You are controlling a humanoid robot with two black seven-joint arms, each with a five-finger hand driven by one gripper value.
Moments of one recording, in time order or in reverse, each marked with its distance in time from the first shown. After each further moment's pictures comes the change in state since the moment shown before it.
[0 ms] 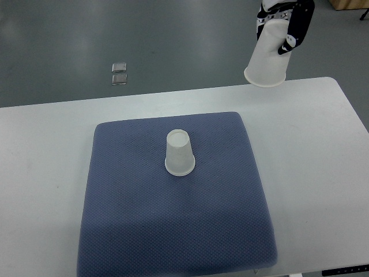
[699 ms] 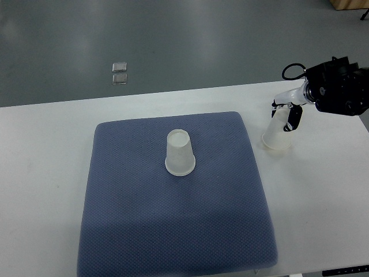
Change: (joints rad) left arm 0.000 0.000 -0.002 0.003 0.000 0.002 0.000; right arm -0.751 0.099 -0.106 -0.371 -0.001 -0.318 -0.009
